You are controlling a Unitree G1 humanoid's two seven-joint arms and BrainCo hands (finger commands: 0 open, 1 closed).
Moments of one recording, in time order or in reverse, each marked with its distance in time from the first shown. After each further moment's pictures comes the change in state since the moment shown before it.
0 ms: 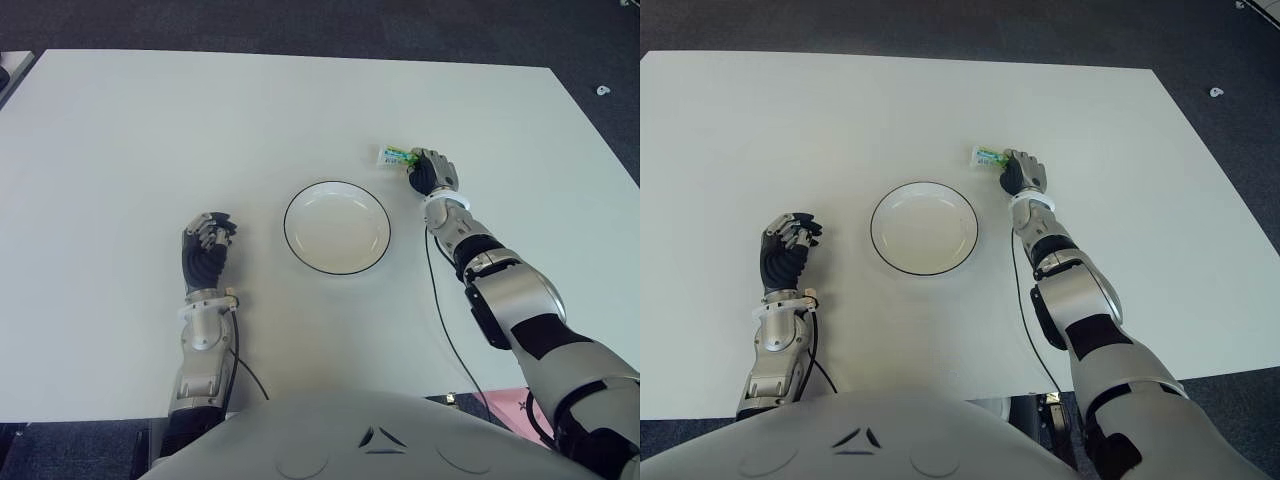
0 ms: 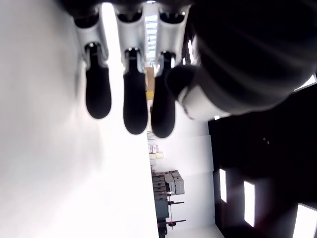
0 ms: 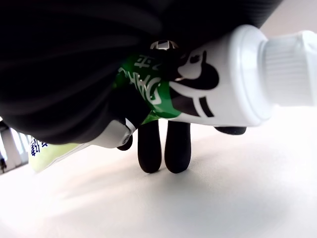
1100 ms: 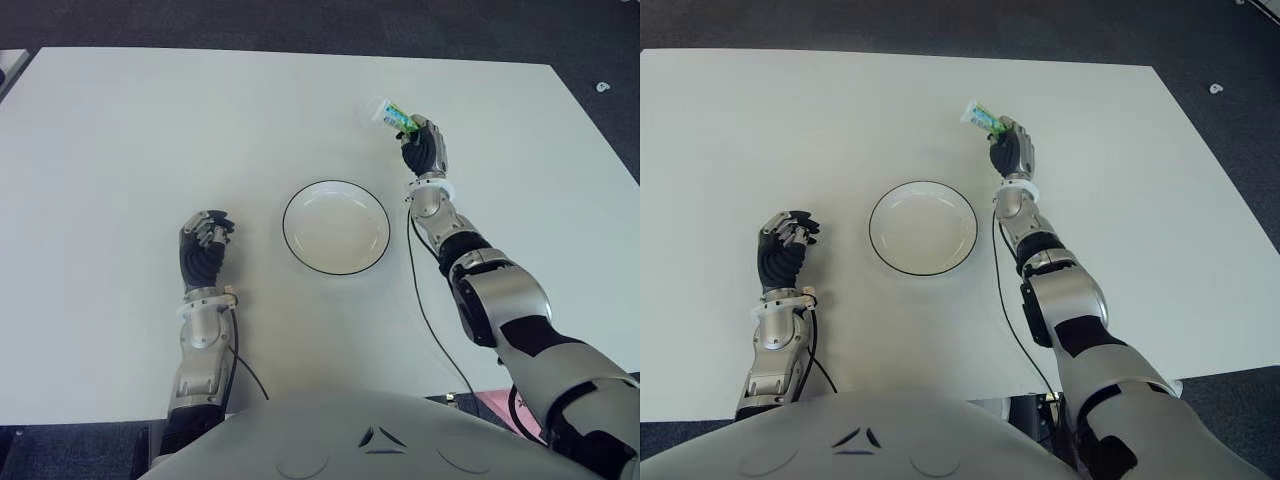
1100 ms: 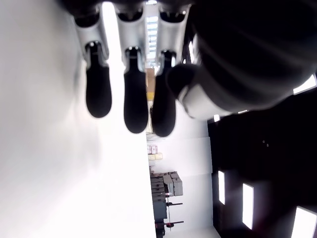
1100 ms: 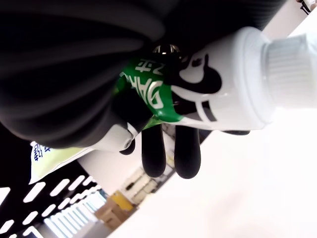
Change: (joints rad) left arm -0.009 0.001 0.002 0.006 -0.017 -0.005 0.000; right arm 0.010 0.076 -0.143 -0.114 0.090 -0.248 -0.138
